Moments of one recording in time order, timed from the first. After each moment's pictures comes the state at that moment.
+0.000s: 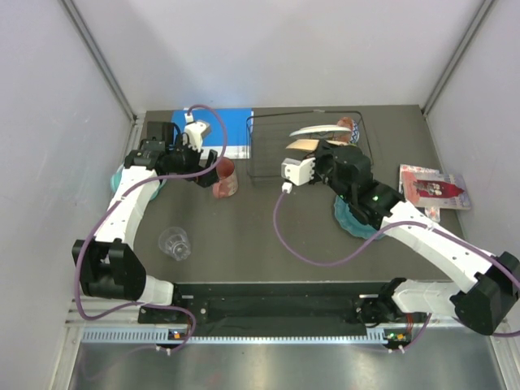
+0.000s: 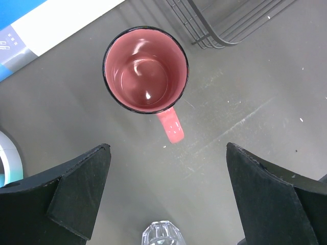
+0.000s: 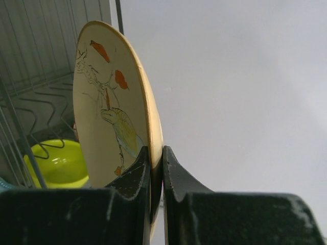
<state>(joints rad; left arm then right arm) -0.09 1.42 1.29 -0.71 0.46 0.28 0.72 1.18 1.04 -0.11 0.26 -1.38</state>
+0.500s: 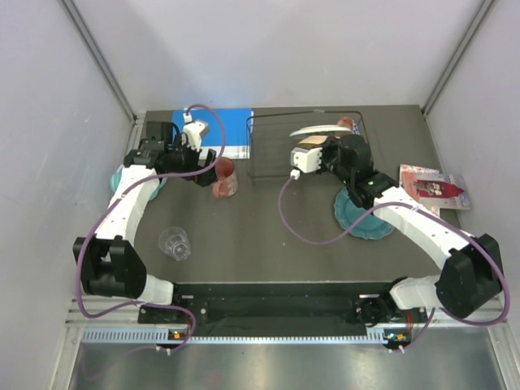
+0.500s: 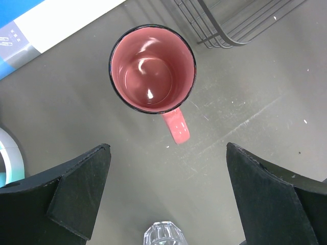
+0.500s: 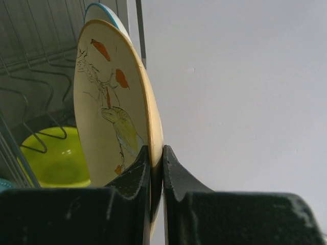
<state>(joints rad) -0.07 1.44 1.29 -0.70 0.46 0.28 0.54 1.30 1.02 -0.05 0.15 -1.38</state>
